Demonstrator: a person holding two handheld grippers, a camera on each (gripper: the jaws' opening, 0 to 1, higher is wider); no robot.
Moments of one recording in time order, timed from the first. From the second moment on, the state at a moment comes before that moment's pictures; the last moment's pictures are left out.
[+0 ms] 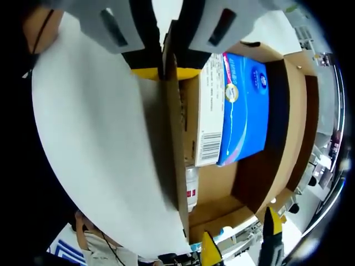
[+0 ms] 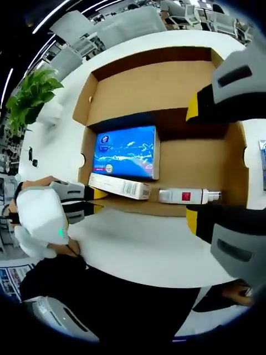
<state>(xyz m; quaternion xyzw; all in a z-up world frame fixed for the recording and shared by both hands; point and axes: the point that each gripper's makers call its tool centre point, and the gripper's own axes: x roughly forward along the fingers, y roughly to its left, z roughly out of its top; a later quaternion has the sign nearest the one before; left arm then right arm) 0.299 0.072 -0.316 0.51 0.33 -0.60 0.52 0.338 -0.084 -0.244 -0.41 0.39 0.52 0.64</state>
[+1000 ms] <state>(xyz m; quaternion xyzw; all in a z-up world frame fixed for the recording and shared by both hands) 0.295 0.073 -0.316 0.51 0.33 -0.60 0.52 0.325 -0.077 -0.279 -0.41 0.43 0.56 0.57</state>
